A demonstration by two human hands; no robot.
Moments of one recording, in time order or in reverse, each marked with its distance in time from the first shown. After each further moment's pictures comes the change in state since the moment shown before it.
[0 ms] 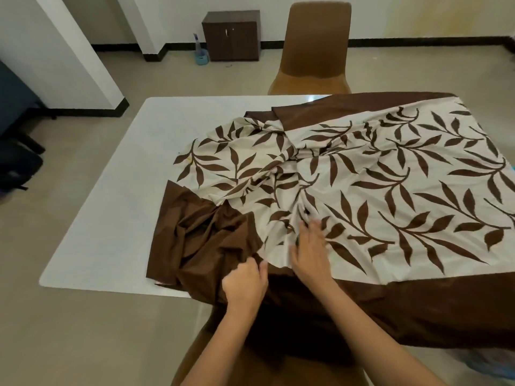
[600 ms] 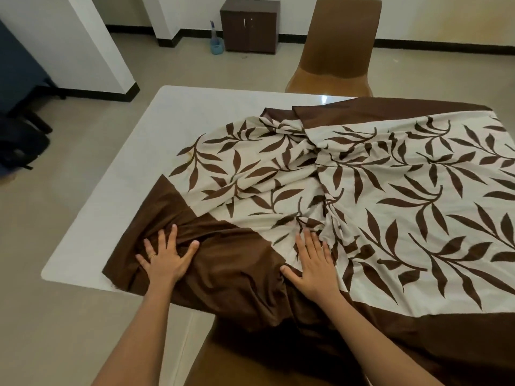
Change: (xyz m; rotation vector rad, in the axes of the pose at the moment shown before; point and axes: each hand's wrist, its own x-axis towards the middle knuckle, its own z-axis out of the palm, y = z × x) left_hand 0.104 -0.203 0.032 -0.197 -0.302 -0.360; right_hand 0.012 0.004 0.035 -0.243 -0.182 -0.174
